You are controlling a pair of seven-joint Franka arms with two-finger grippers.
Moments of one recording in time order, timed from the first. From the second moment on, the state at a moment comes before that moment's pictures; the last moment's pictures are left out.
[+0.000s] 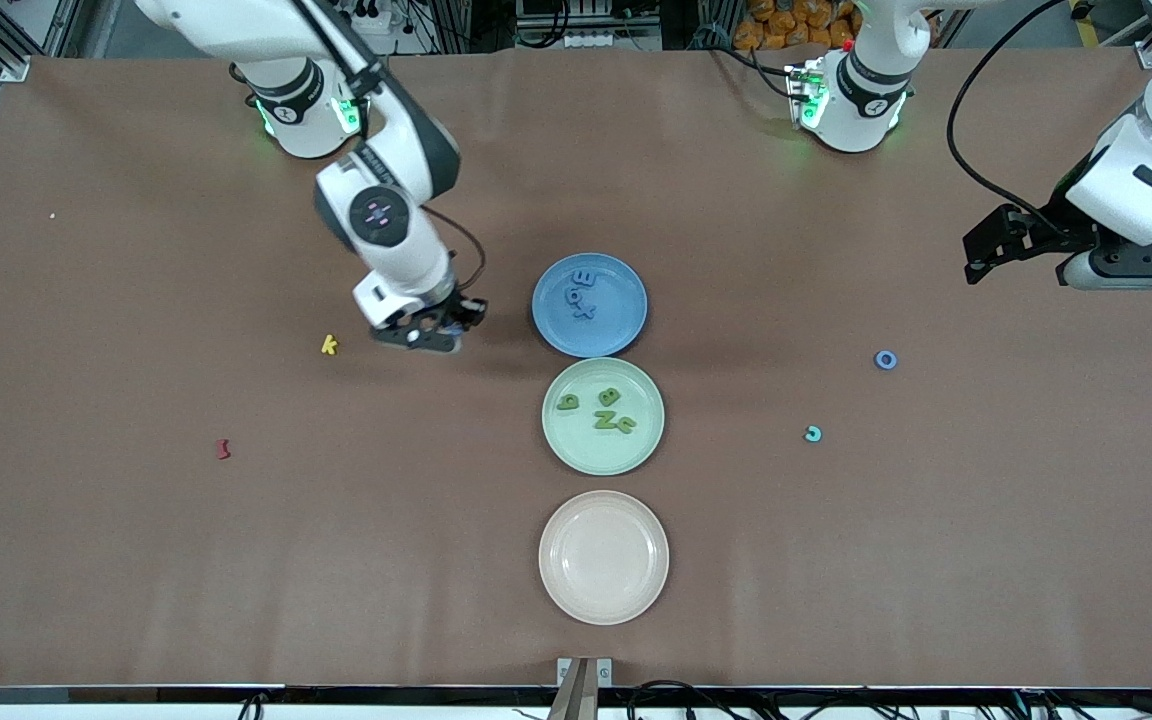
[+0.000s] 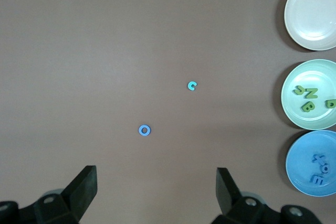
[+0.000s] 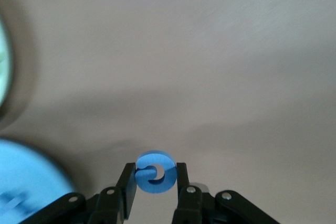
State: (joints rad) left arm -0.03 -0.02 -0.13 -1.63 0.01 1.68 -0.13; right arm 0.33 0.32 0.29 -2.13 -0.06 2.41 0.83
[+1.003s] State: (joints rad) left arm -0.03 -0.02 -0.13 -1.63 0.01 1.68 -0.13; right arm 0.59 0.56 0.31 -1.82 -0.05 2.39 1.27
